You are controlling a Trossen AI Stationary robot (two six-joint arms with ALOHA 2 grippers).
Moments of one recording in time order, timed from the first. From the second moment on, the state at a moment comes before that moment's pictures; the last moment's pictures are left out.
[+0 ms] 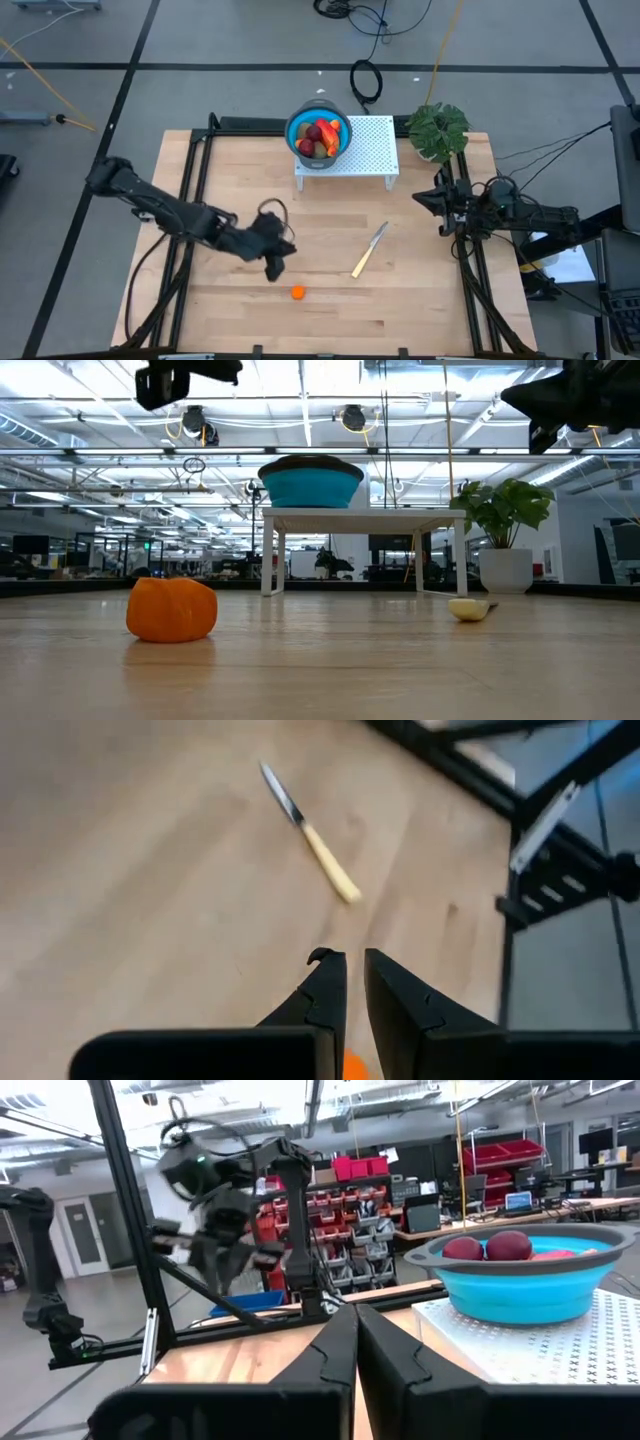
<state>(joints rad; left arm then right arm) -0.42 1.33 1.03 -0.38 -0.34 -0.82 -0.05 0.03 0.18 0.03 0.03 0.16</state>
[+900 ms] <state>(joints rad) -0.58 1.83 1.33 -0.55 -0.18 -0.77 -0.05 0.02 0.18 0.03 0.02 0.17</state>
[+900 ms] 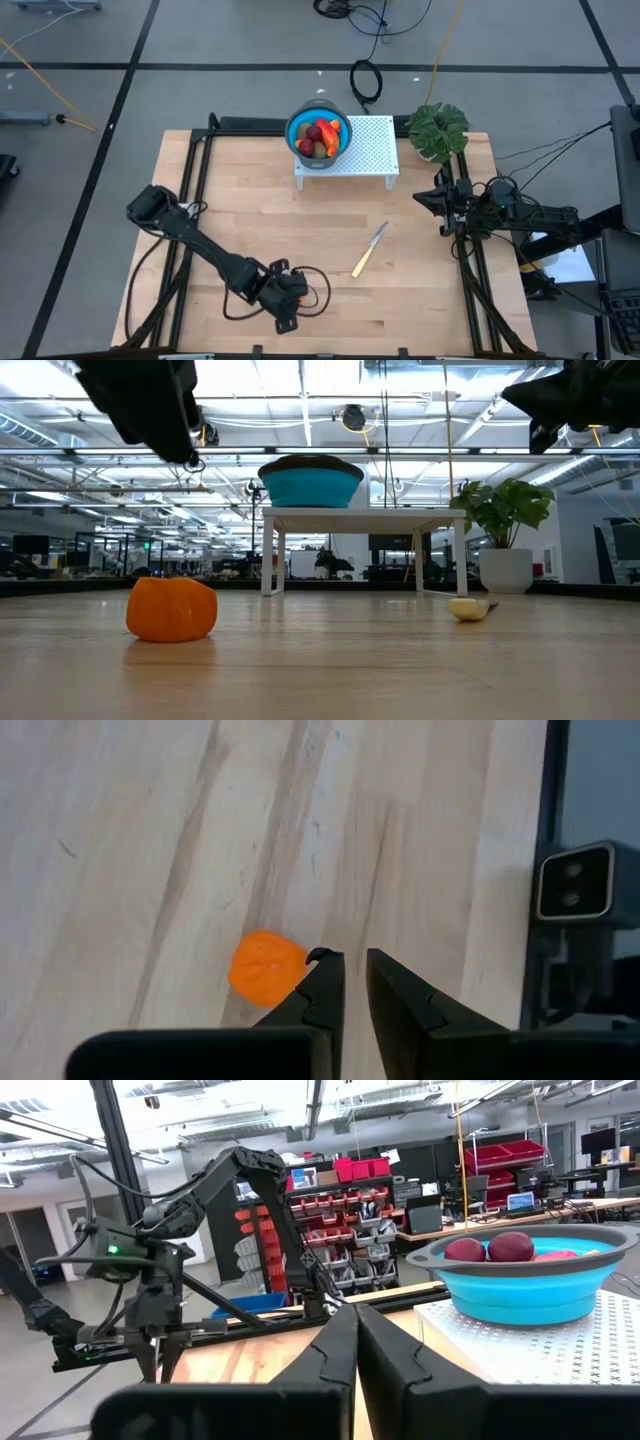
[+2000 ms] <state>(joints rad) -0.55 2.00 1.32 -0.57 -0.23 -0.58 -0.05 0.02 0.18 0.03 0.02 0.17</state>
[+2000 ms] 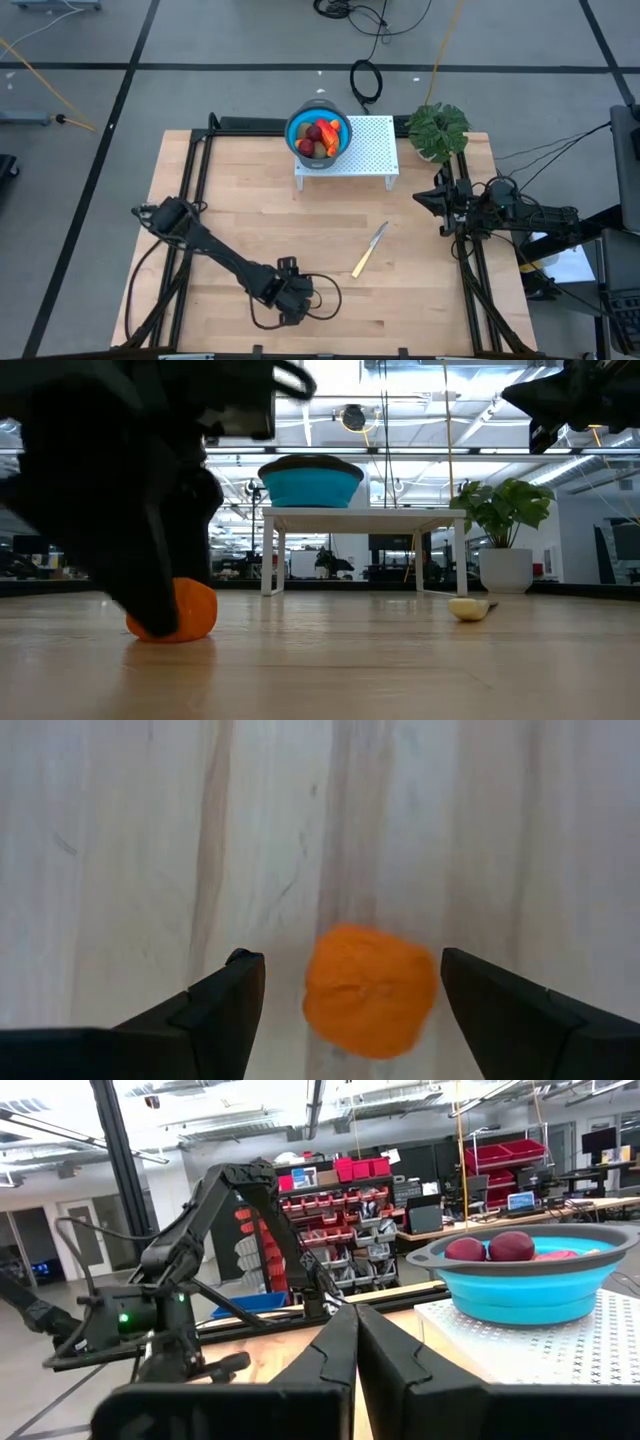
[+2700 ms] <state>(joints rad) -0.55 2.03 1.33 -0.58 -0.18 -0.53 -0.05 0.02 0.18 0.03 0.02 0.17</state>
